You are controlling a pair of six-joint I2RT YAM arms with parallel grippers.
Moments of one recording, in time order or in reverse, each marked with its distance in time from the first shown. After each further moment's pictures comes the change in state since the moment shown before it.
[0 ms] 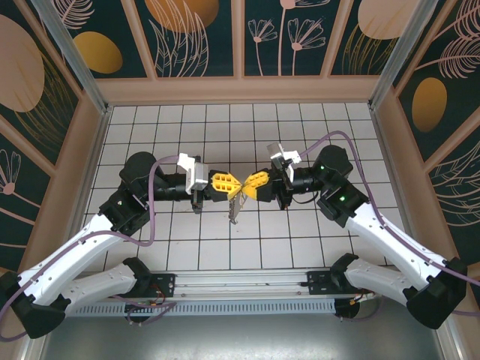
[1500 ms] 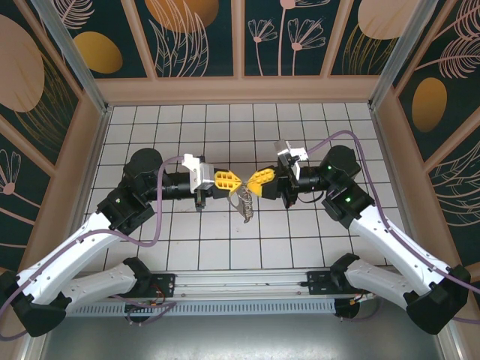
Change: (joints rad) left arm -0.002 0.016 0.053 -0.154 -0.099 0.135; right arm -0.043 -0.041 0.000 -0.013 0.004 0.046
